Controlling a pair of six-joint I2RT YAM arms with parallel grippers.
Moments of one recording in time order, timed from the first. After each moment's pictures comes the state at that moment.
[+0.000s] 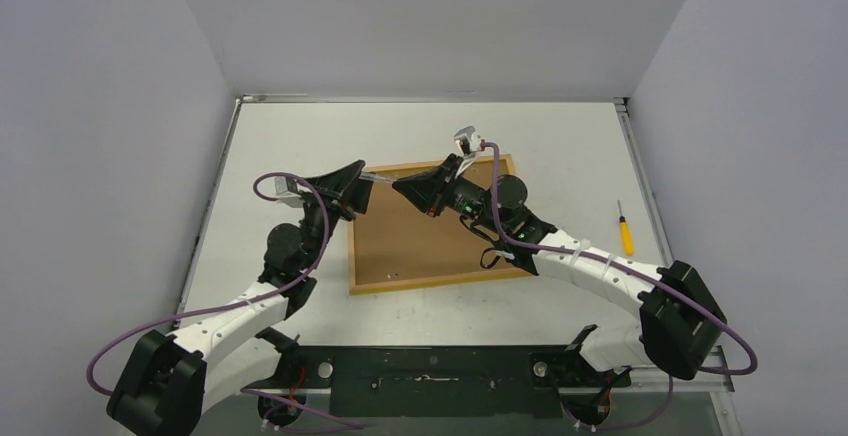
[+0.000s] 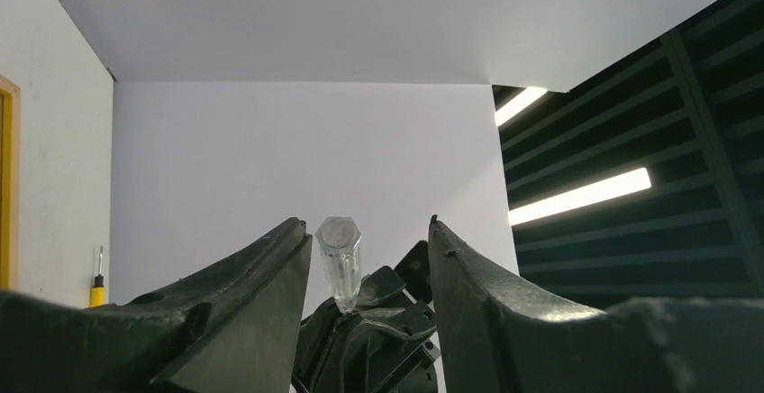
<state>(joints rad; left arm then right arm) -0.51 0.99 0.33 0.94 -0.11 -1.77 0.79 1.34 0.82 0.67 -0.28 0.53</state>
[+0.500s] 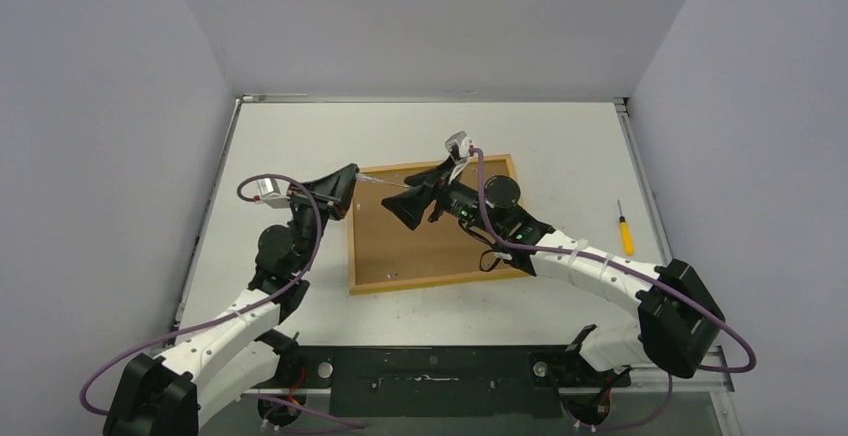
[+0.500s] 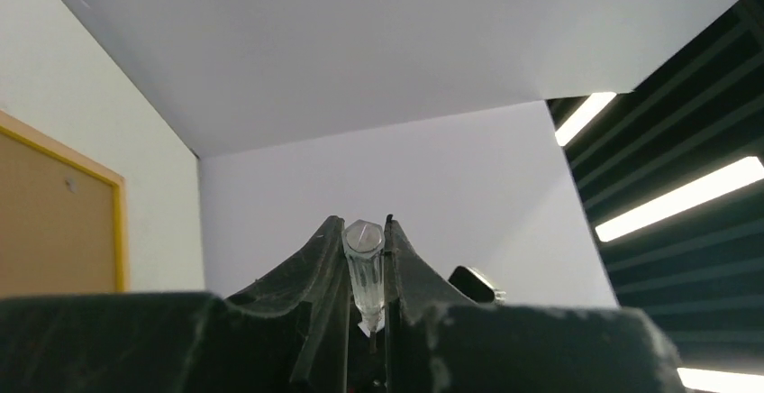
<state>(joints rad) -0.49 0.92 0.33 0.87 -0.16 -1.60 0.81 1.36 0.83 0.61 -0.27 0.46</state>
